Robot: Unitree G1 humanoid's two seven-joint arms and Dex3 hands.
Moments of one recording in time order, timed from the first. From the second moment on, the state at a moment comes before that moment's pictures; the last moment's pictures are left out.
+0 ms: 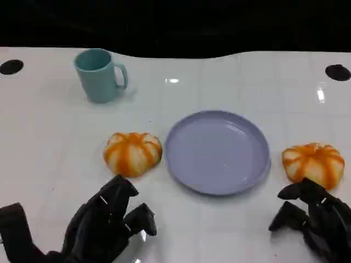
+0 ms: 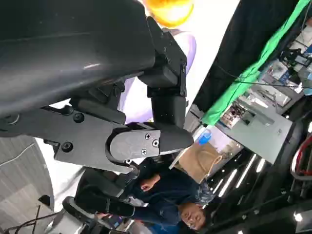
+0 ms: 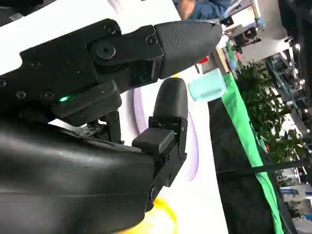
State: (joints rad) left arm 0.05 -0.09 0.14 0.15 -0.59 0.28 -0.57; right arm -0.09 -0.01 -0.22 0.64 0.39 -0.29 0.72
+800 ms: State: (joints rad) left arm 0.05 -0.09 0.14 0.15 -0.58 0.23 -0.57; right arm -0.09 -0.01 -0.22 0.64 0.39 -0.30 0.72
